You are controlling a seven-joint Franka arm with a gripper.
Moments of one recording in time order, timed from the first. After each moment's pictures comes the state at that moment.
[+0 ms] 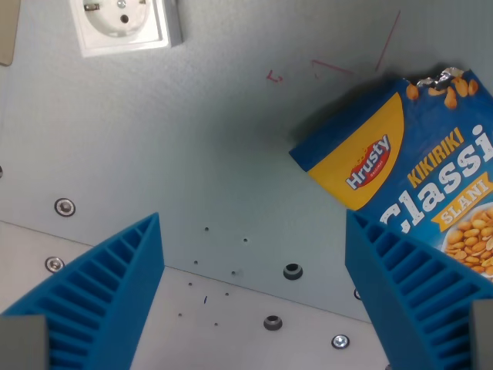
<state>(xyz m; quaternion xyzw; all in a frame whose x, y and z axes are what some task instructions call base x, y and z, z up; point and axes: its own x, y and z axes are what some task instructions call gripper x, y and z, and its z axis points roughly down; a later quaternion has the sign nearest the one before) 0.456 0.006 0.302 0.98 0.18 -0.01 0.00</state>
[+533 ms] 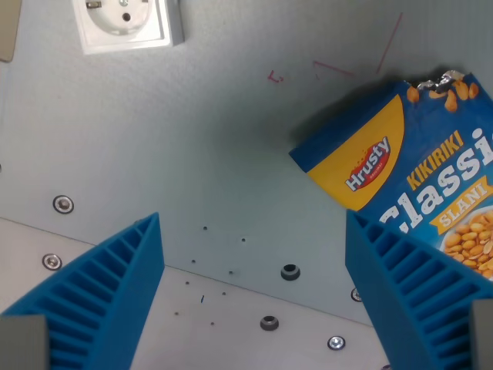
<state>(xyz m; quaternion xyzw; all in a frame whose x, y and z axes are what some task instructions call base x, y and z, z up) 0.456 0.006 0.302 0.98 0.19 -0.01 0.00</state>
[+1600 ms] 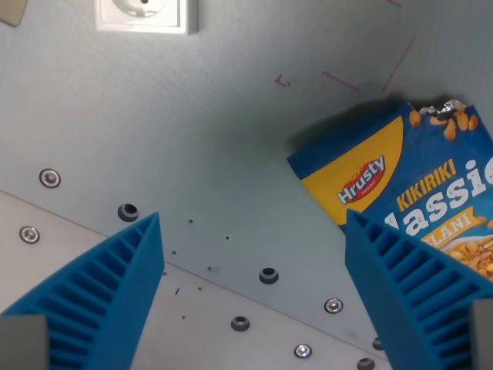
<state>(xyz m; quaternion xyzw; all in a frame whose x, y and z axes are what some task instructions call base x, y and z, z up) 0.456 0.007 0.302 0.97 0.26 -0.01 0.00</state>
